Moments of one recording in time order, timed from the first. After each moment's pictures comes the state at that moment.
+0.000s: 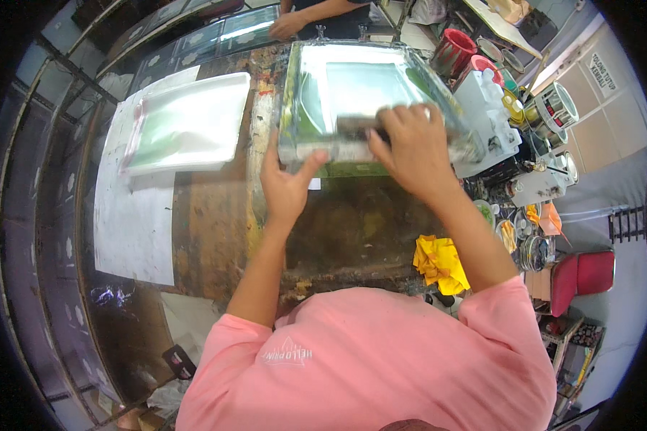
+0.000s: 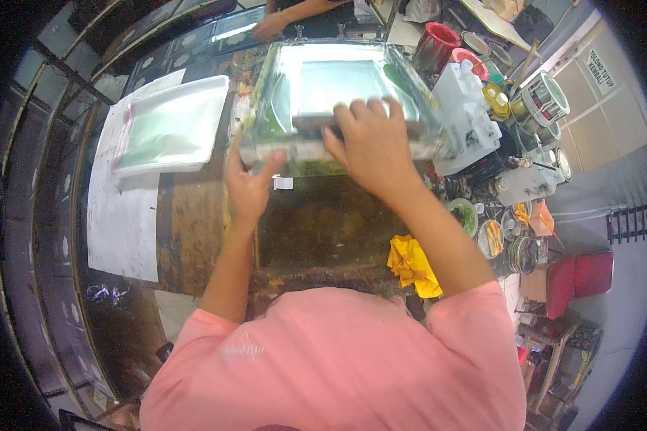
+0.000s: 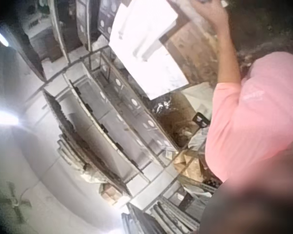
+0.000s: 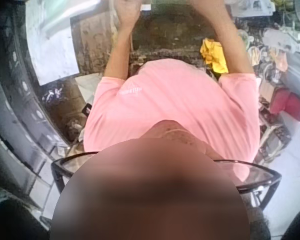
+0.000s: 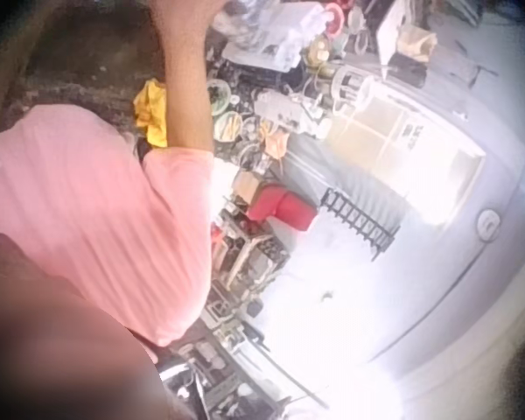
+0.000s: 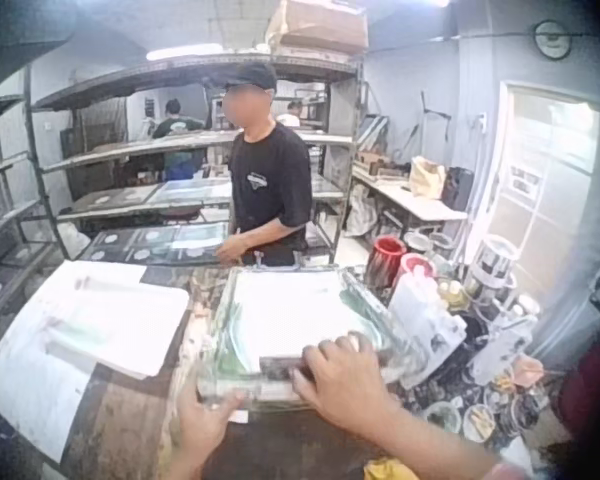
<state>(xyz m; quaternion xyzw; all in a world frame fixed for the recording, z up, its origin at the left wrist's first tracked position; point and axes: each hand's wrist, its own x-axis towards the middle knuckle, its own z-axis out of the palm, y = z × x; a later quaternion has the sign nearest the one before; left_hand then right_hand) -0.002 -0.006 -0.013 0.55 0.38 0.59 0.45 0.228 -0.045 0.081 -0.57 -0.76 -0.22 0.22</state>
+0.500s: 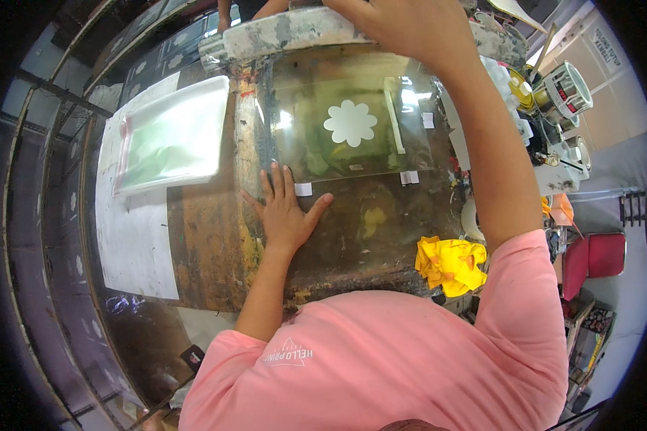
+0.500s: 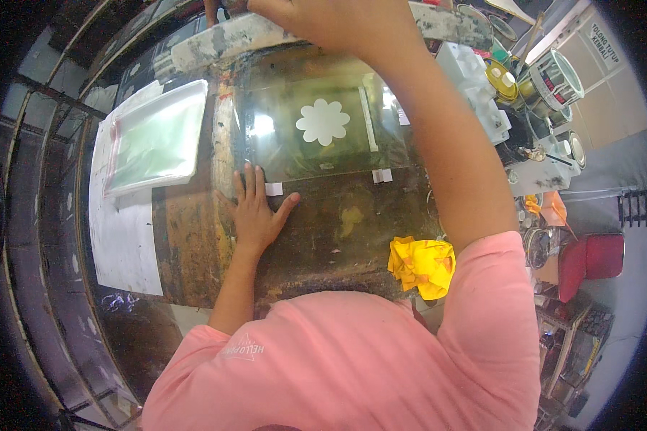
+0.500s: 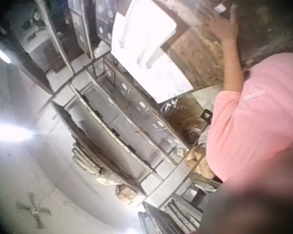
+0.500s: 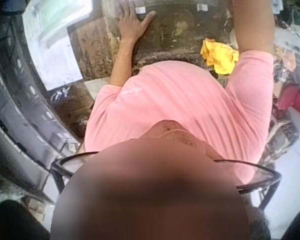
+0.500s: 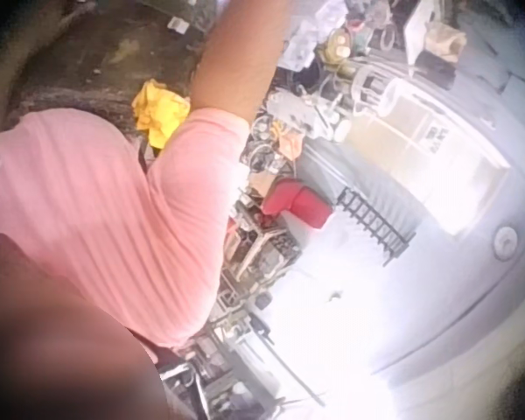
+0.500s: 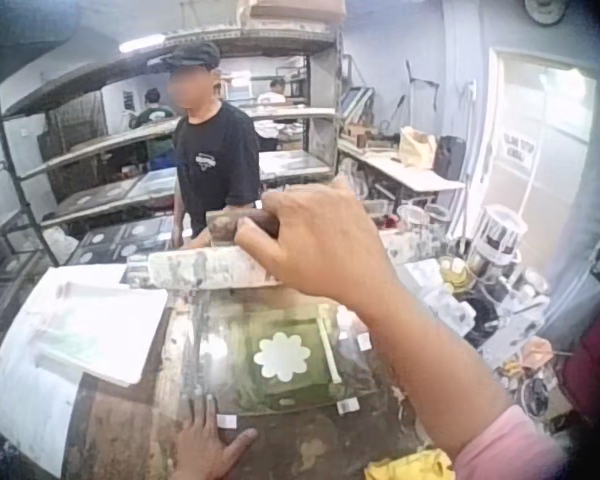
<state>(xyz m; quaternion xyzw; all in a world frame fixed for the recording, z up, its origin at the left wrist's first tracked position) -0.012 -0.035 -0.080 0.81 0.58 0.08 0.00 0.252 0.062 0.201 -0.55 -0.74 -0.23 0.33</state>
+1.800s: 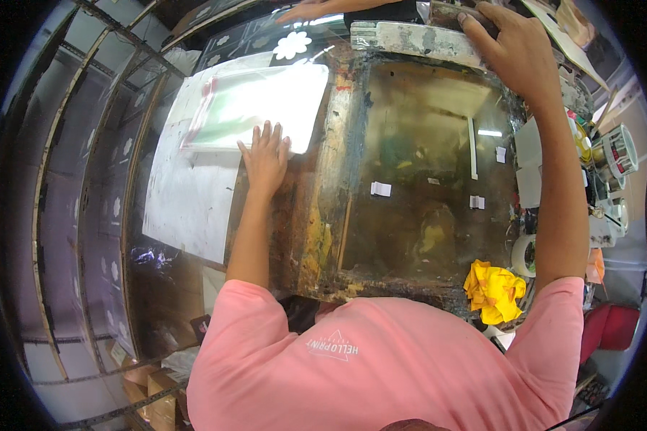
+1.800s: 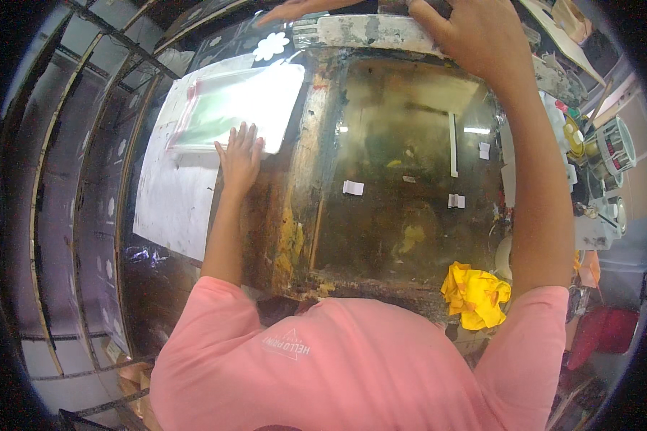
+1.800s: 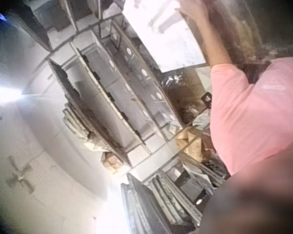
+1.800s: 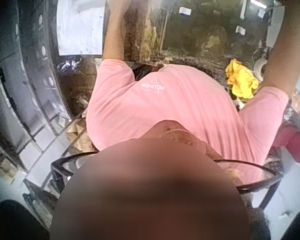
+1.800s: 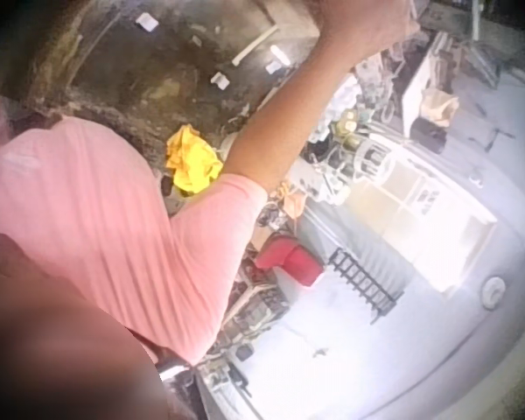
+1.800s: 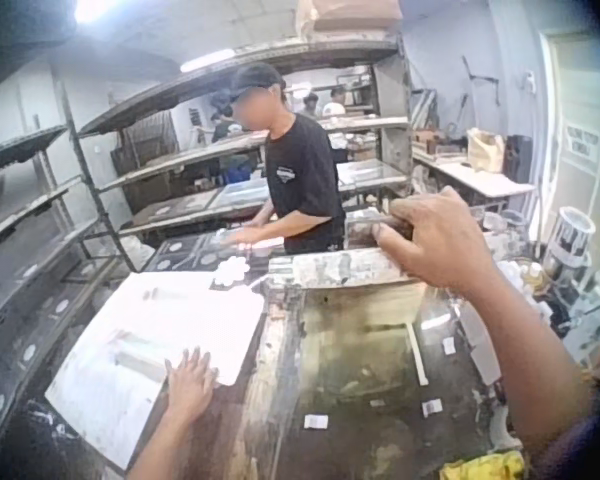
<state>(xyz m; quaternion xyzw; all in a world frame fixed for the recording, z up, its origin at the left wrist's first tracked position) -0.197 0.098 -0.067 0.75 0.64 0.13 -0.04 0.253 0.063 0.202 -0.60 -0.71 -0.22 0.30</state>
